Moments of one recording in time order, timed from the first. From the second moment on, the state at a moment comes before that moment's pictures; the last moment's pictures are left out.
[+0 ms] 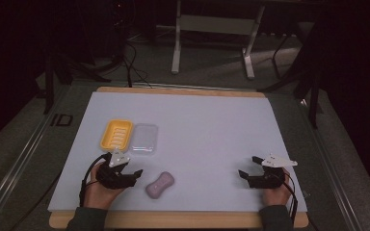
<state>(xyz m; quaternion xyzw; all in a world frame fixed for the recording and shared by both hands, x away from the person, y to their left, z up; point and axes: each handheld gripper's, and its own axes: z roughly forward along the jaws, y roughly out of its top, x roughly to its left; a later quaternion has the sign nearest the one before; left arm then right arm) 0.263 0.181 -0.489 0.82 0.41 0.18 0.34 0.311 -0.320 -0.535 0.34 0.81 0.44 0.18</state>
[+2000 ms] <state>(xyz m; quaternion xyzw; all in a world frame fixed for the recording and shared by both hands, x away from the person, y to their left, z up) 0.276 0.141 -0.460 0.87 0.40 0.13 0.25 0.309 -0.318 -0.535 0.34 0.81 0.43 0.19</state>
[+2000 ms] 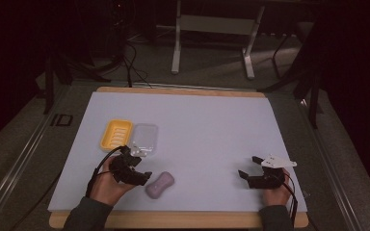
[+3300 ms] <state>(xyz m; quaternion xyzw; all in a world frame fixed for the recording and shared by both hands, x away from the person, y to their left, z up) 0.276 0.105 -0.472 0.90 0.36 0.08 0.23 0.309 -0.318 -0.535 0.34 0.81 0.43 0.19</state>
